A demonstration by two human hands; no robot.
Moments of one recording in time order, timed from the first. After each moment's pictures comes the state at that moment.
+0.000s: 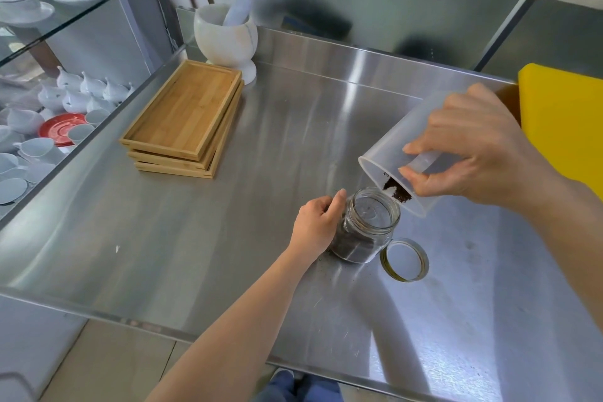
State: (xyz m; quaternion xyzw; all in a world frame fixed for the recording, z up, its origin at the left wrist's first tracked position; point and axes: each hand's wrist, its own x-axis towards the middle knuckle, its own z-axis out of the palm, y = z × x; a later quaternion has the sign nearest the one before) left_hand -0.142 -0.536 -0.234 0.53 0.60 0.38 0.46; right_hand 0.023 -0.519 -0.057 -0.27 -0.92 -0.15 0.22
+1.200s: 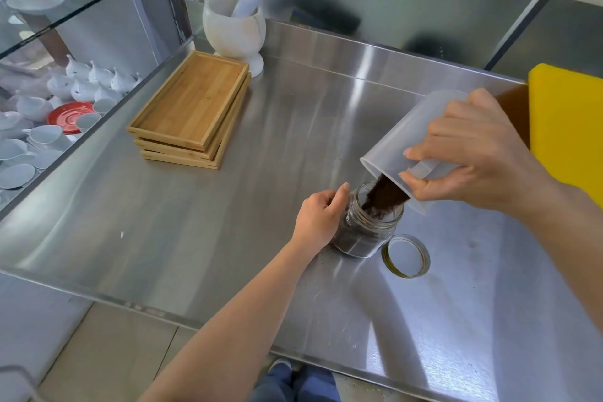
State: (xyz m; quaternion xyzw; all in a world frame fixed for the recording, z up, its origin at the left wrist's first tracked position) left_hand -0.142 -0.539 -0.229 0.52 0.61 0.38 0.46; right_hand 0.023 -0.521 -0.067 -0.23 -0.93 -0.18 0.22
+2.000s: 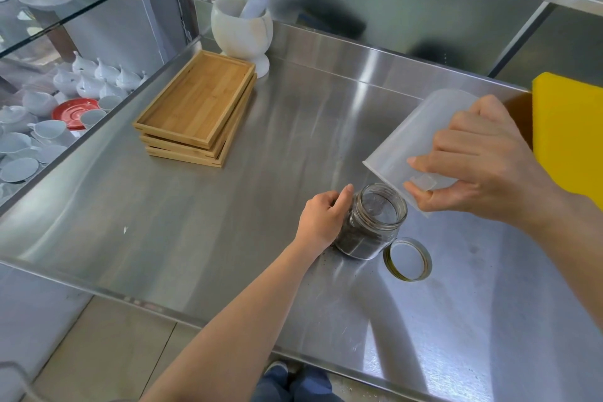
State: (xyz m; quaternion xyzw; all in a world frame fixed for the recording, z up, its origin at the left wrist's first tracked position) left_hand -0.140 -0.540 -0.230 0.52 0.60 0.39 0.46; right_hand 0.022 -0.528 -0.066 -0.18 -0.93 -0.25 0.22
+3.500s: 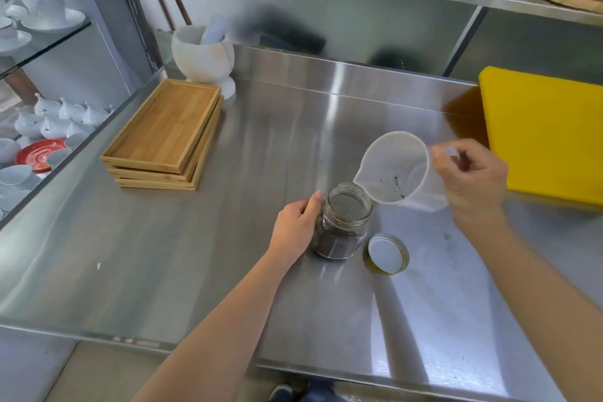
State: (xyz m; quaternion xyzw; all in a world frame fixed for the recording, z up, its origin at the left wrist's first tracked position) left_hand -0.145 -0.540 -0.234 0.53 0.60 0.38 0.46; right_hand 0.069 -0.545 -0.132 -0.56 -0.58 0.13 0.57
